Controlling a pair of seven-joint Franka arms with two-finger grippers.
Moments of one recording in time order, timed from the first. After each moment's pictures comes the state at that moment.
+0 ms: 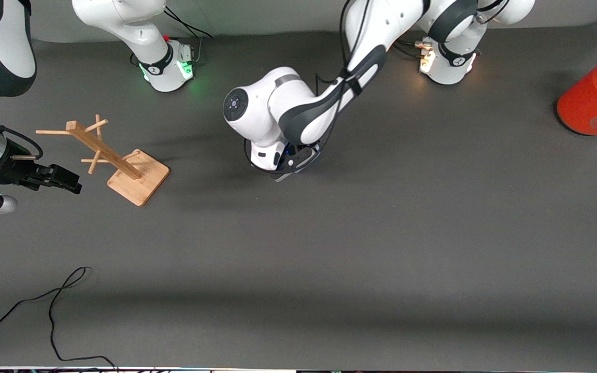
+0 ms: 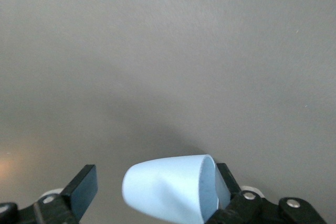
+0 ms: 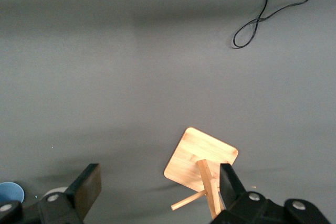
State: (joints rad) left arm -0.86 0.90 -0.18 -1.03 0.29 1.58 -1.53; right arm 0.17 0.13 -0.15 -1.54 0.00 1.69 0.13
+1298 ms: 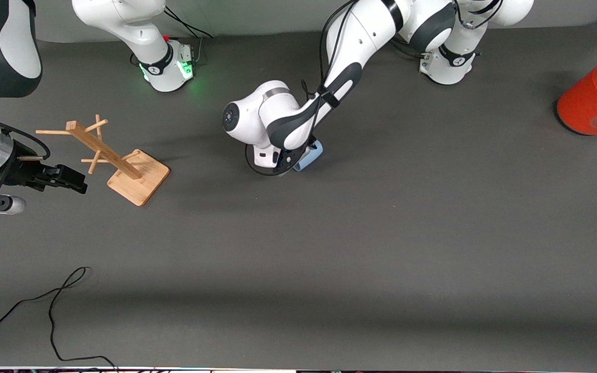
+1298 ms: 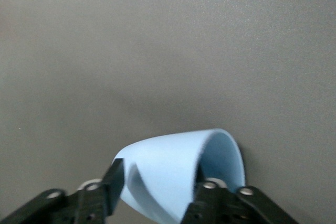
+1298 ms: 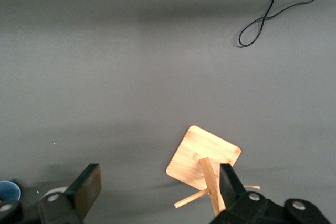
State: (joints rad) left arm -0.92 1.00 -0.17 -1.02 0.26 1.49 -1.61; right arm 0.18 0.14 -0.14 -1.54 0.00 1.68 0.13
